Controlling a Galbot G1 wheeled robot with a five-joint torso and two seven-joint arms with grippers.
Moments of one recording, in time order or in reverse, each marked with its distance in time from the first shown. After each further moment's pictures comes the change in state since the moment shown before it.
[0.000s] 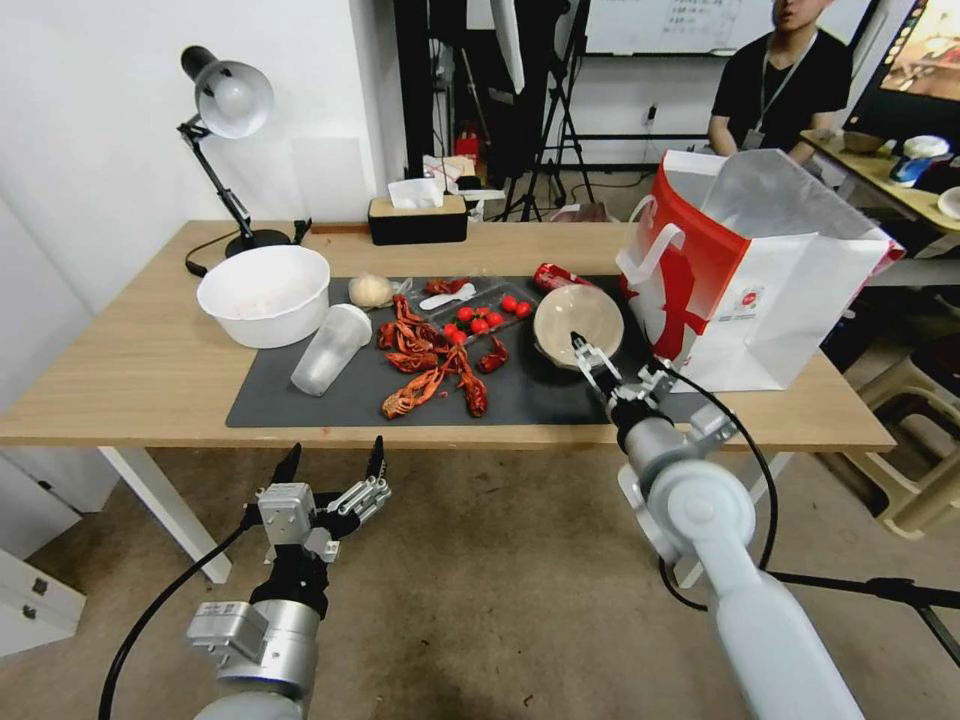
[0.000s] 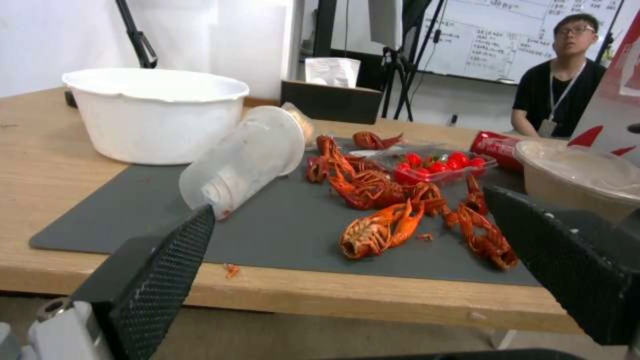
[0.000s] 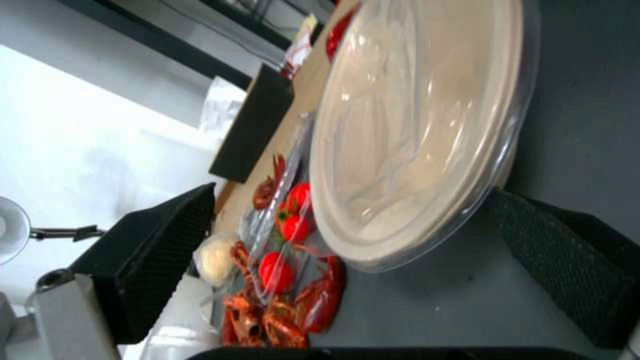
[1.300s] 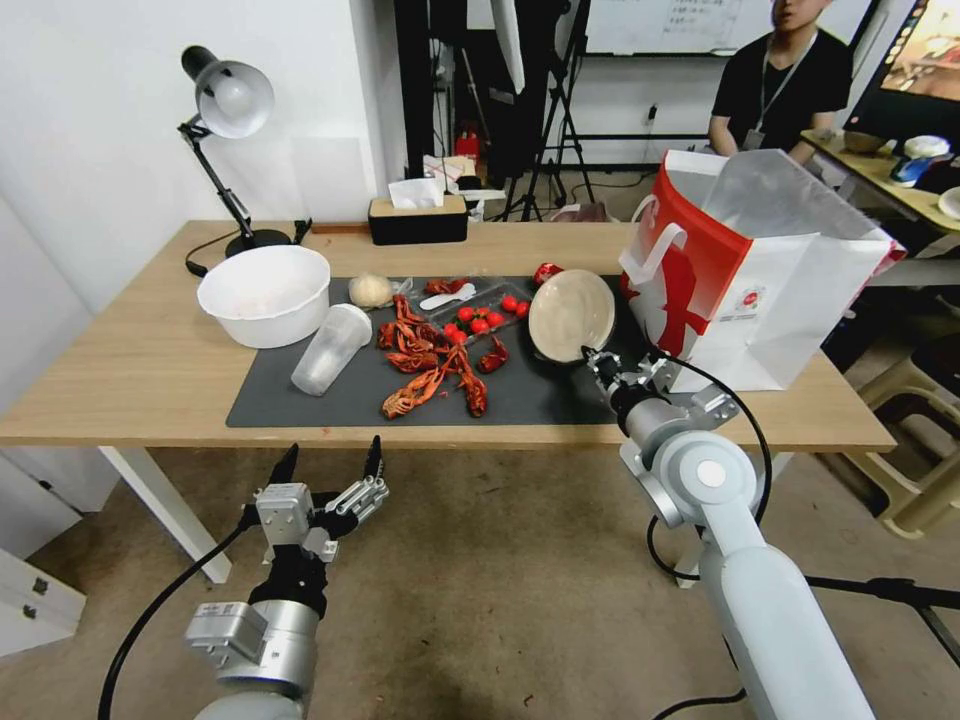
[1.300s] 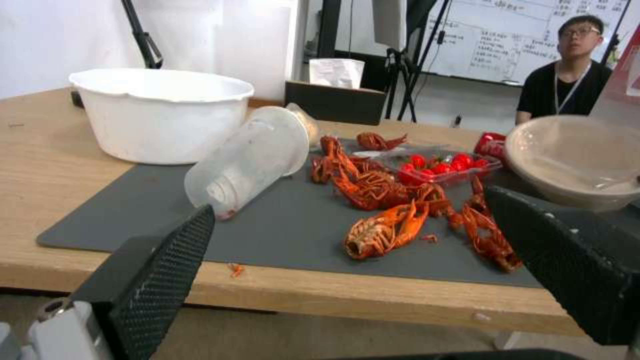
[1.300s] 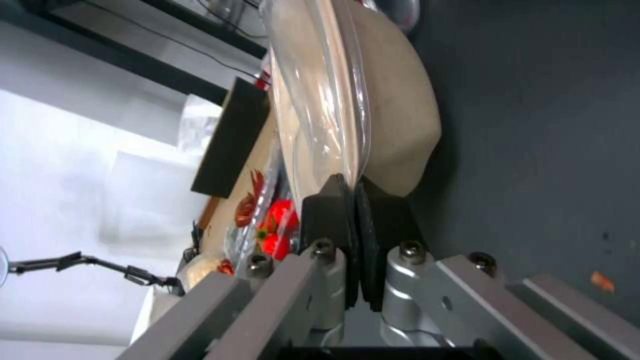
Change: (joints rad) left arm 0.004 -0.007 -0.002 0.001 0.003 -0.009 -0.006; right arm 0.108 0.044 0.035 -0.032 0.199 -0.063 0.154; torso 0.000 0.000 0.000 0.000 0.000
